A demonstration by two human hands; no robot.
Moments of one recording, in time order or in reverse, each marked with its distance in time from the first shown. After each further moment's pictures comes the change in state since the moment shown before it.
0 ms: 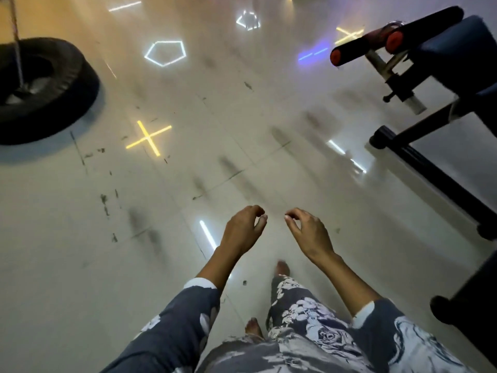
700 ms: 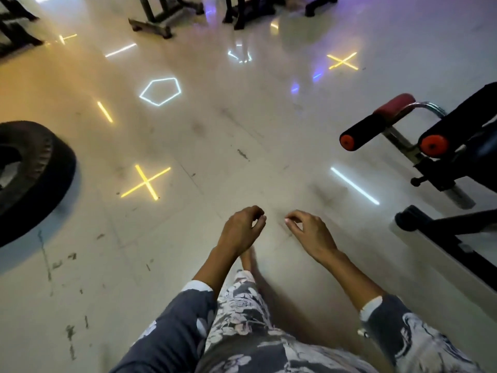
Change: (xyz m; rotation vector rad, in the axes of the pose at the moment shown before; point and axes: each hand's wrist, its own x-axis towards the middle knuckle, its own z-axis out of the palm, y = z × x) left_hand 0.587 0.041 -0.140 0.070 -0.023 0.105; right_hand 0.582 -0.032 -0.123 0.056 0.009 -0.033
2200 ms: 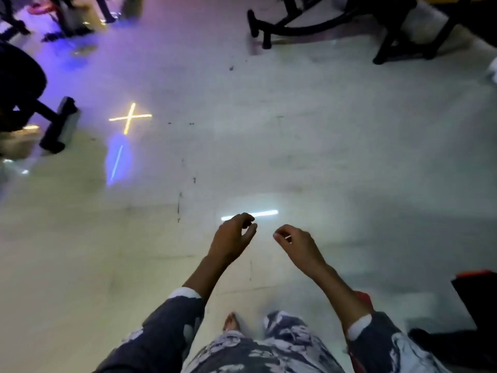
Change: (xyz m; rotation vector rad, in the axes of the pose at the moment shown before) left_hand 1.295 0.474 0.106 0.010 -0.555 0.709; right_hand 0.976 0.355 -0.602 0.388 0.647 0.773
